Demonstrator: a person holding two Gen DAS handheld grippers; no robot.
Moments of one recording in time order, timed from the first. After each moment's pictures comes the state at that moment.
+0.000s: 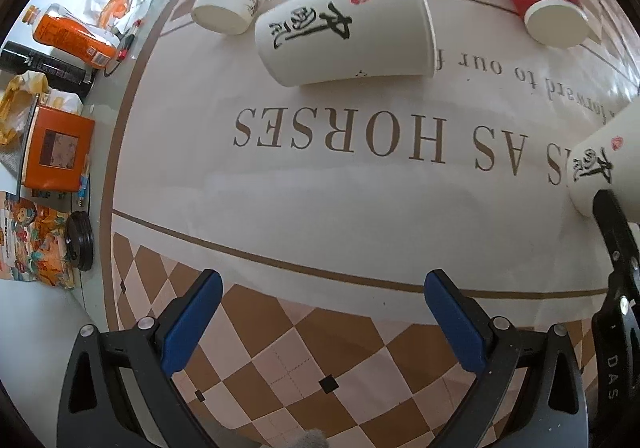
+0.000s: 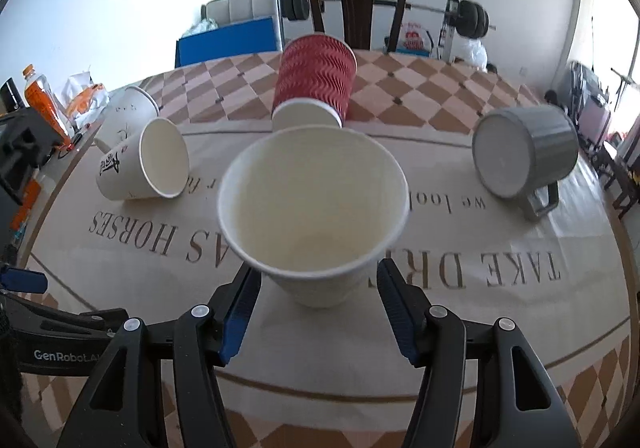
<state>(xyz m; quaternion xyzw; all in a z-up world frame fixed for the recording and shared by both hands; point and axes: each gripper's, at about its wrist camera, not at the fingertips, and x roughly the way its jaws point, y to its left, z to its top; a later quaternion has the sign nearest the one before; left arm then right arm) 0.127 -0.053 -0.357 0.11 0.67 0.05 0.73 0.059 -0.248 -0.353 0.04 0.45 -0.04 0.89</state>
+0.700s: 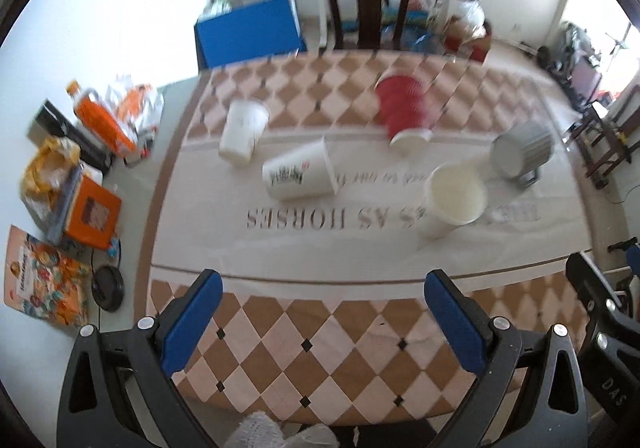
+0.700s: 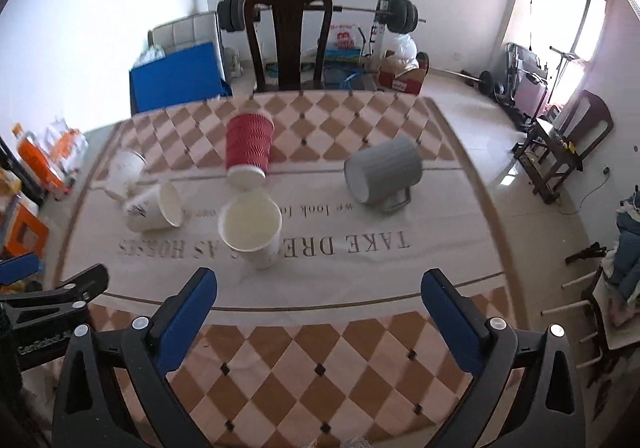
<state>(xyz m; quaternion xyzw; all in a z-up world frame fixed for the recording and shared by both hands) 0.048 -0.079 -0.166 0.08 0.53 -0.06 0.84 -0.031 -0.265 -0.168 0.04 0.46 -0.16 0.87</state>
